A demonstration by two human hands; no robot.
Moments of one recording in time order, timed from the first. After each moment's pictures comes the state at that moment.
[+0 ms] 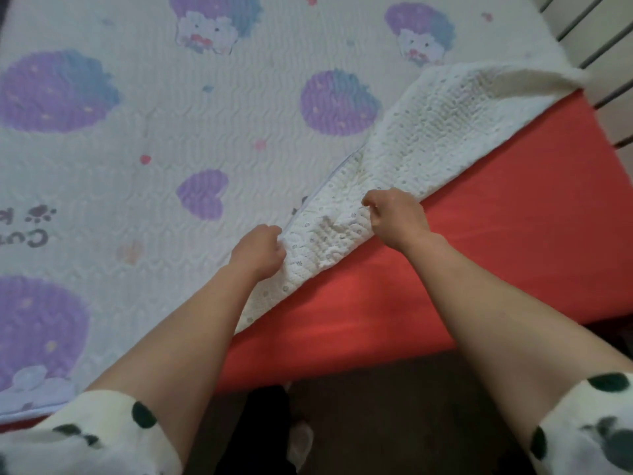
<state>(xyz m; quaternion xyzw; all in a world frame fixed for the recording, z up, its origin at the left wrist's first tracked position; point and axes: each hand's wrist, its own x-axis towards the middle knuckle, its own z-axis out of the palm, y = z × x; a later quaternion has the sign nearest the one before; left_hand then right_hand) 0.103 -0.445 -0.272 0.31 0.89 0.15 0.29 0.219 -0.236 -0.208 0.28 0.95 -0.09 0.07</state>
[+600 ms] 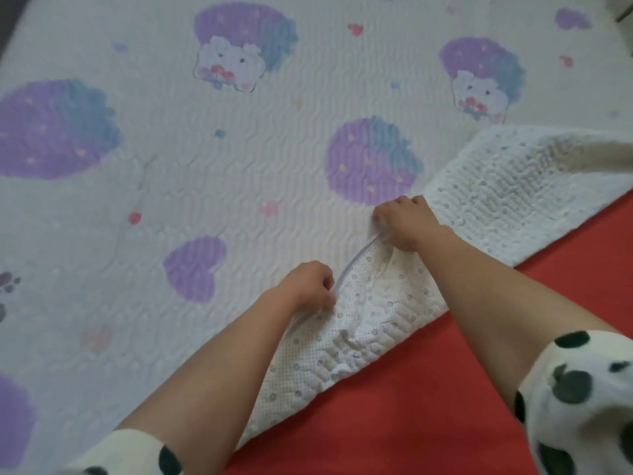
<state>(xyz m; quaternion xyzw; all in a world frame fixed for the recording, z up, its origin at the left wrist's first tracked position) 0.028 -0.310 -0.296 0.30 0.81 0.19 0.47 0.055 -0.091 -0.268 0.11 0.96 0.05 0.25</state>
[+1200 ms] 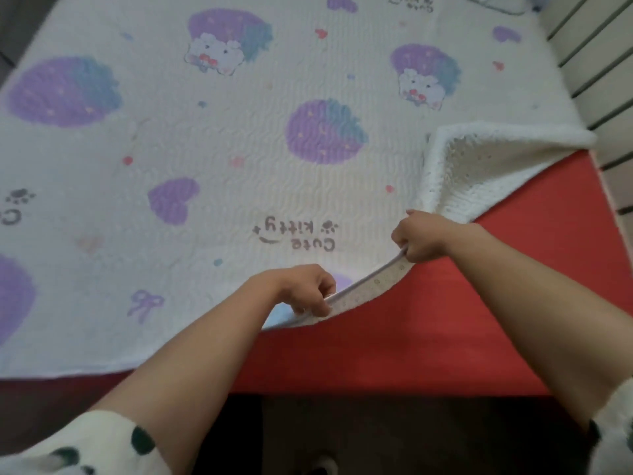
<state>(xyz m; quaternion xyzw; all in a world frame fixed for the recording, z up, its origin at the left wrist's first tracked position) 0.186 -0.316 -0.206 0.34 0.70 0.22 0.59 0.244 -0.070 -0.166 0.00 0.94 0.01 0.35</state>
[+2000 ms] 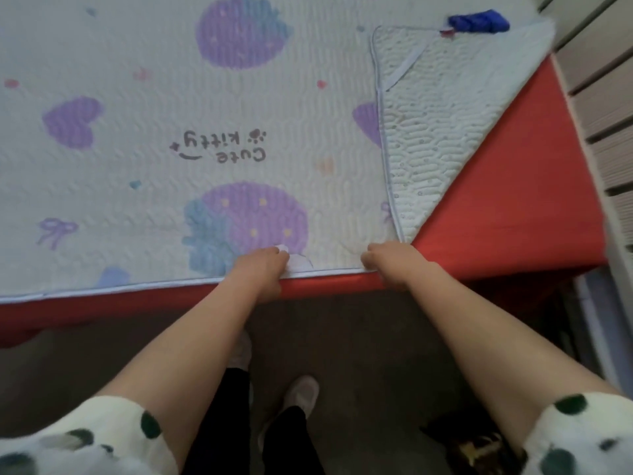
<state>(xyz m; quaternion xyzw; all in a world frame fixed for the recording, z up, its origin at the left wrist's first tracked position) 0.359 -0.321 -0.277 0.44 0.83 -0.05 0.33 0.493 -0.102 -0.258 0.07 0.92 -0.04 0.37</state>
